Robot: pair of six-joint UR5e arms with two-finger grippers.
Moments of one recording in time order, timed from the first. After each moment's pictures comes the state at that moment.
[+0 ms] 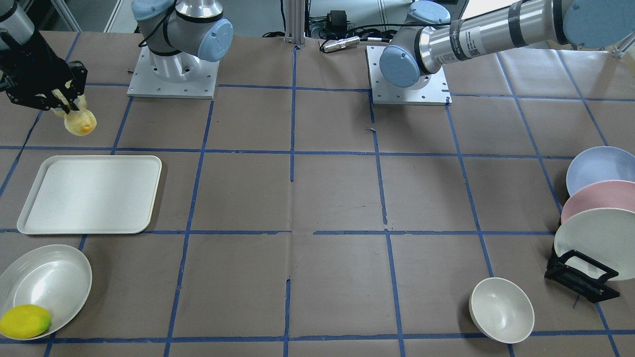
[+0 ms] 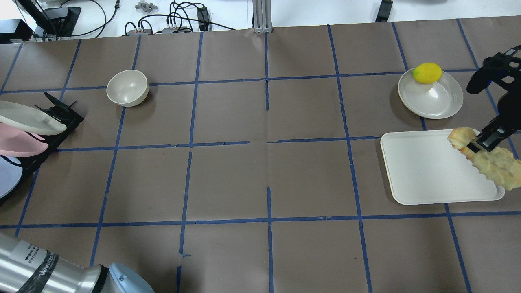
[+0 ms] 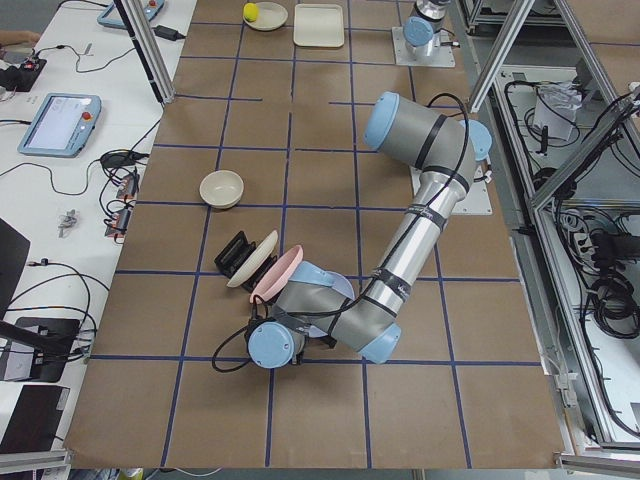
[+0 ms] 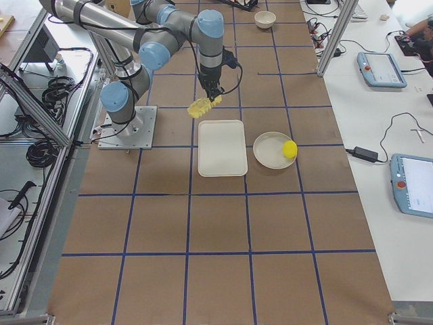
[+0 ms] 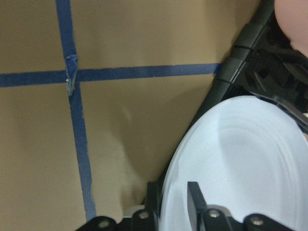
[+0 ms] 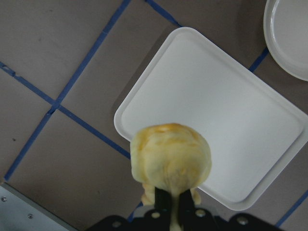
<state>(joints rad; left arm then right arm) -0.54 -2.42 -0.96 -1.68 1.55 1.07 1.15 -1.81 1.90 -1.64 -1.57 -1.05</state>
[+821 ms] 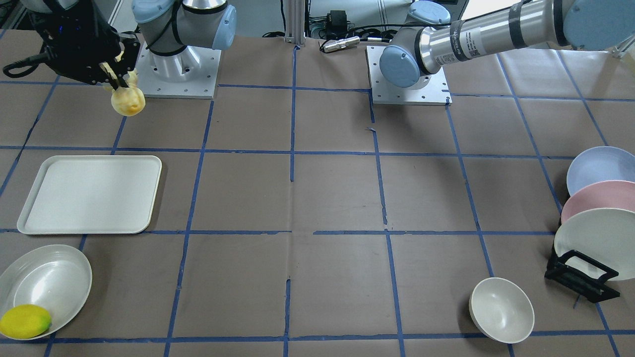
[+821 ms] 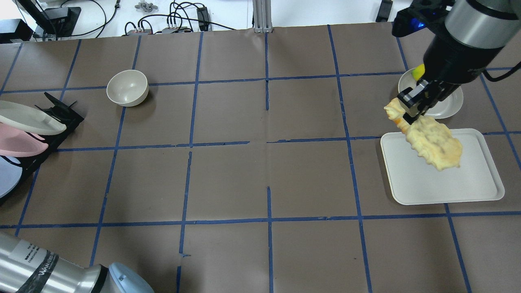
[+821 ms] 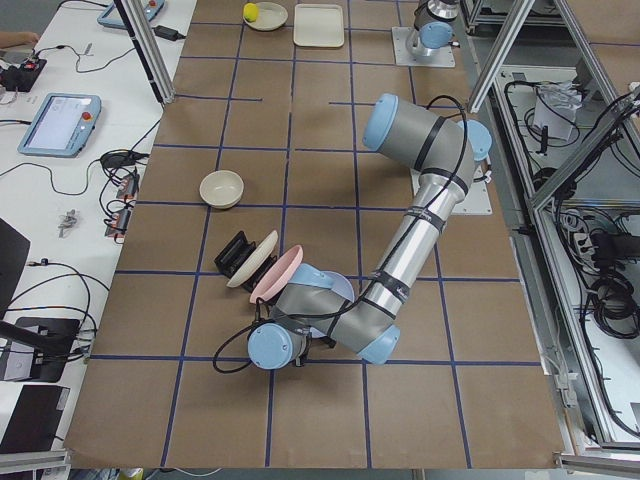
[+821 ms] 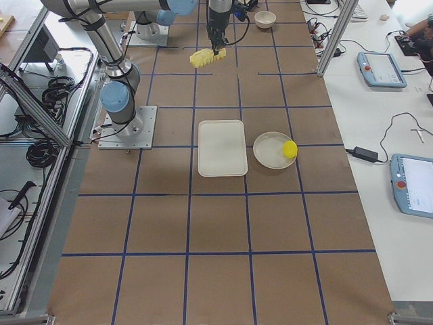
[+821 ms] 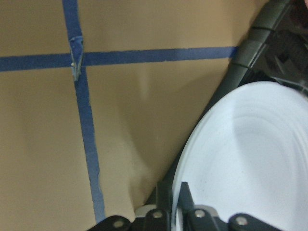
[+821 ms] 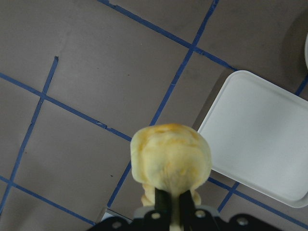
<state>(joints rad) -0.54 -2.42 -0.96 -1.68 1.60 1.08 1.53 -1.68 1.58 -1.38 -1.55 -0.53</state>
